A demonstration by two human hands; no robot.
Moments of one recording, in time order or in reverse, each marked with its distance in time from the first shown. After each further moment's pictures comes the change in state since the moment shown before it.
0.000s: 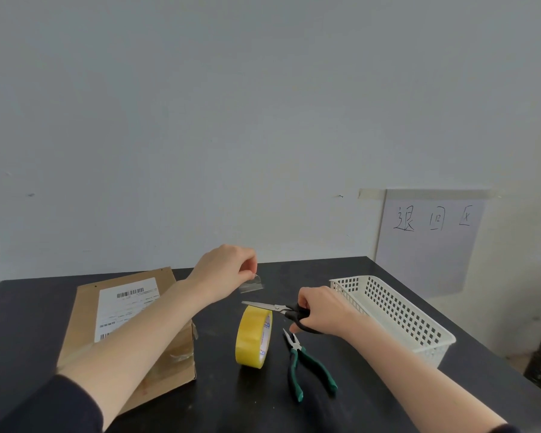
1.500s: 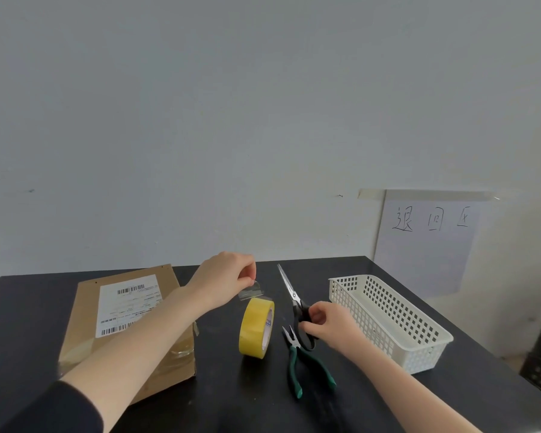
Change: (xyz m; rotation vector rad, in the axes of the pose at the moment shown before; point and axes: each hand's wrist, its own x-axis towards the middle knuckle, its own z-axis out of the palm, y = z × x) left_hand -0.009 -0.006 0.014 -0.025 -0.002 0.010; right_hand -0.017 0.024 0.046 0.436 0.144 0.205
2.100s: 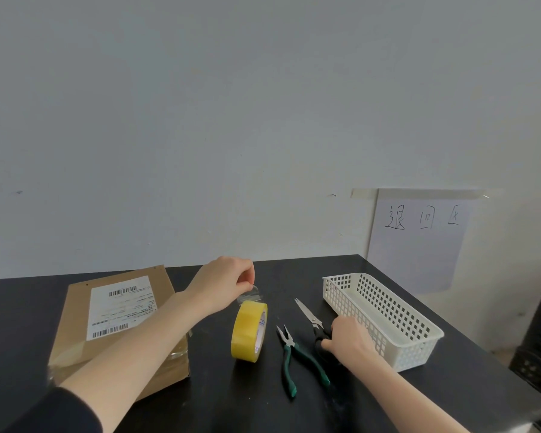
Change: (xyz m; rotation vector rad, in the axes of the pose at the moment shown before) left_hand 0.000 0.006 0.010 -0.017 -0.020 0.006; right_hand -0.014 0.013 -0.005 -0.491 -0.048 0.295
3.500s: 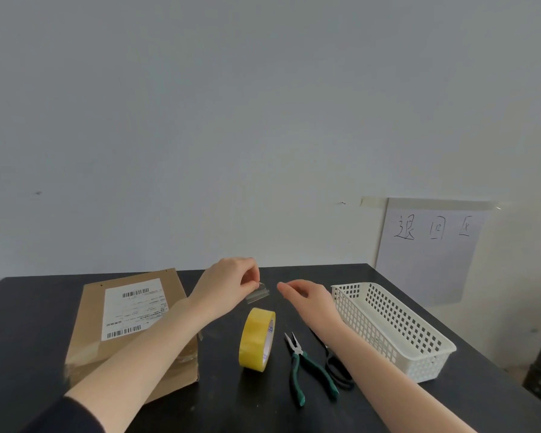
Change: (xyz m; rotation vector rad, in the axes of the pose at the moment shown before) left_hand -0.007 -0.008 -0.006 -0.086 0.113 -0.032; right_hand -0.019 -0.082 -0.051 0.837 0.089 -0.334
